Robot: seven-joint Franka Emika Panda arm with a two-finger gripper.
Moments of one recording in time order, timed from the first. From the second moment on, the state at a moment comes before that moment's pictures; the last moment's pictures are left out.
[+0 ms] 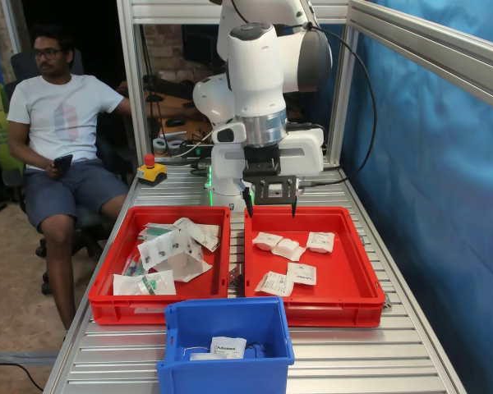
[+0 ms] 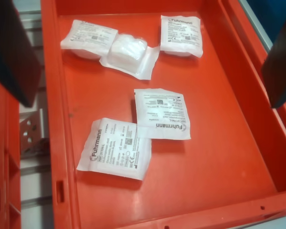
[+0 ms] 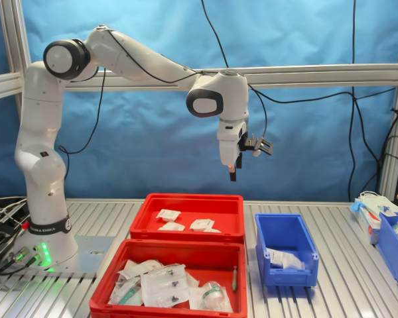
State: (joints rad) arm 0.74 0.22 -0.71 -1.90 0.31 2.13 0.95
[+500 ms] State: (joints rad) arm 0.53 0.16 -0.48 -1.90 0.14 2.13 0.95
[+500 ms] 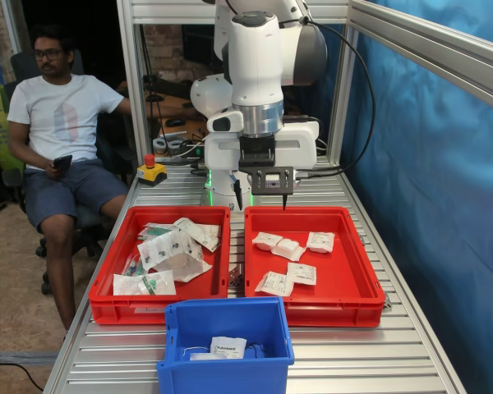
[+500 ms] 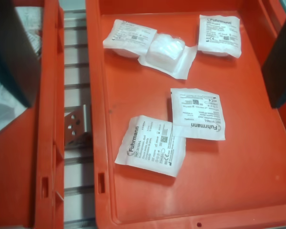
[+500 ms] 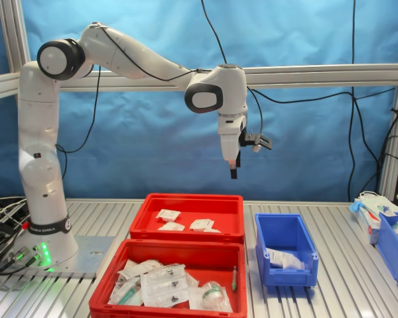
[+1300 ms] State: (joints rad) arm 0.21 0.05 -0.15 -1.91 0.10 2.12 0.95
